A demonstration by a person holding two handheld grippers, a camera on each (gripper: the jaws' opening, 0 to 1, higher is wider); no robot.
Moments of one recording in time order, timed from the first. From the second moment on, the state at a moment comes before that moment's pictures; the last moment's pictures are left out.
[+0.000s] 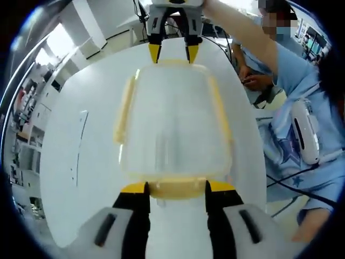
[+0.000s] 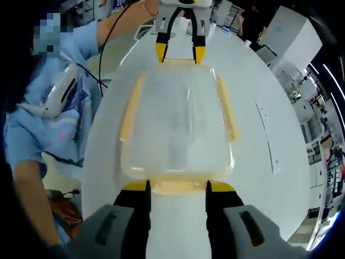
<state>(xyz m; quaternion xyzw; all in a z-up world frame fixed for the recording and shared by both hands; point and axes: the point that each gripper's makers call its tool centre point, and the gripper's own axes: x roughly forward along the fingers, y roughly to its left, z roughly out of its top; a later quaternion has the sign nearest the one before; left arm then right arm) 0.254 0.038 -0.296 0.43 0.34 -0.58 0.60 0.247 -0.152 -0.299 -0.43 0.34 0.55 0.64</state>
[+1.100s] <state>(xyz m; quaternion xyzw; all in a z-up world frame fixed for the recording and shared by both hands) 0.251 0.106 -0.317 0.40 0.37 -0.58 0.60 0.246 -0.085 -0.319 -0.39 0.32 0.59 0.63</state>
